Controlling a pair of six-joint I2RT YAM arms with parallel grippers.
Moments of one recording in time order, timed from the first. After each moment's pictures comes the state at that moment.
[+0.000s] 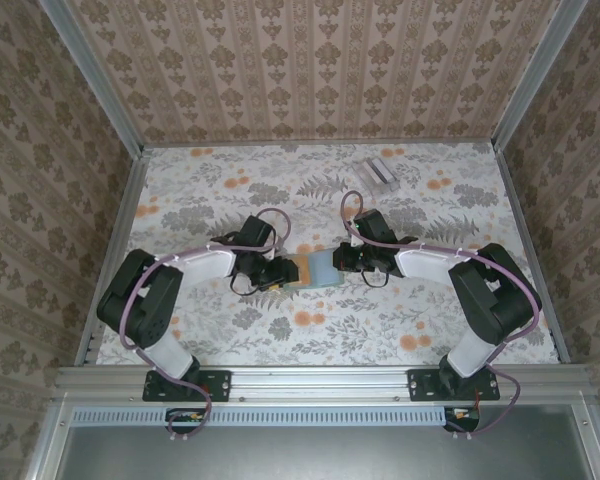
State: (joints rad) left arm -0.59 1.62 0.82 -0.34 0.47 -0.65; right arm 0.50 1.66 0.82 -0.06 -0.32 0.58
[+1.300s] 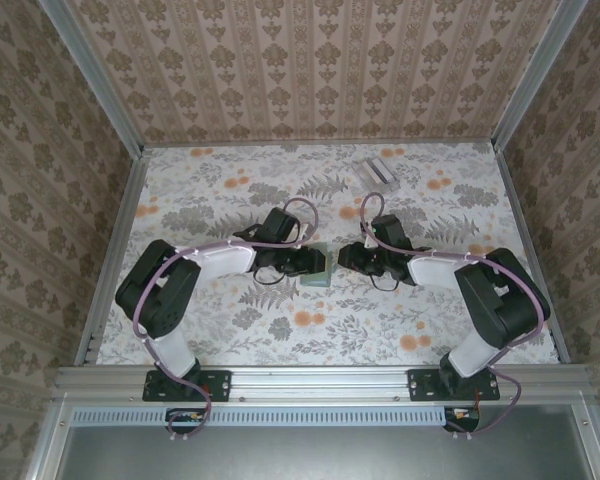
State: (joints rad) left arm -0.71 1.74 0.96 -0.16 0.52 -0.63; right arm 0.41 1.61 0.68 0.13 -0.40 0.71
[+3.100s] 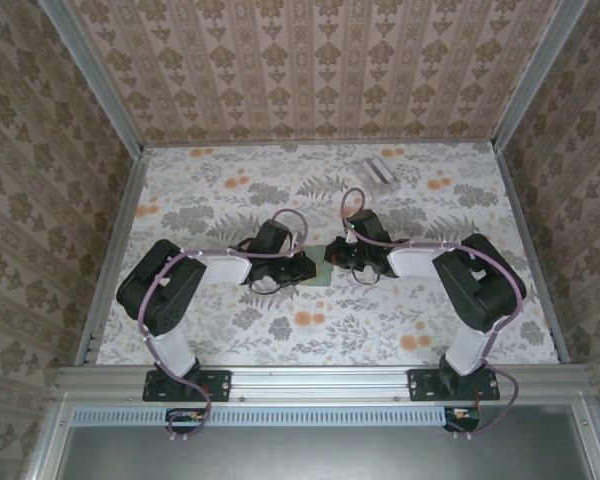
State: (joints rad) left arm -0.68 1.76 0.79 0.09 0.54 -0.84; right arm 0.50 1.77 0.83 0.14 -0.35 0.79
